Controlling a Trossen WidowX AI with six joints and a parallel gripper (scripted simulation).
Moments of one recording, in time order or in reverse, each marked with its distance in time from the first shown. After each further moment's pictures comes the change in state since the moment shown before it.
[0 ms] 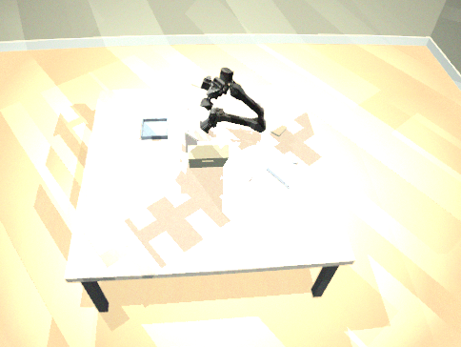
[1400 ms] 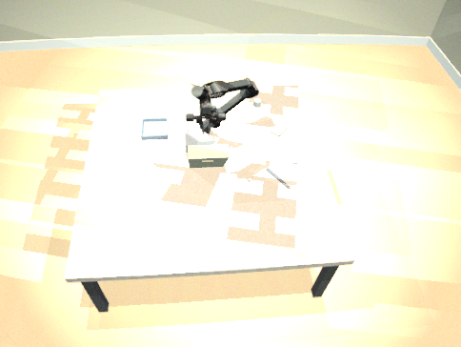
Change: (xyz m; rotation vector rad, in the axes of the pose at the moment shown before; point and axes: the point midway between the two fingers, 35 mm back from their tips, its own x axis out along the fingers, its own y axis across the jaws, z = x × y) arm 0.142 -0.030 -0.114 -1.255 1.075 0.081
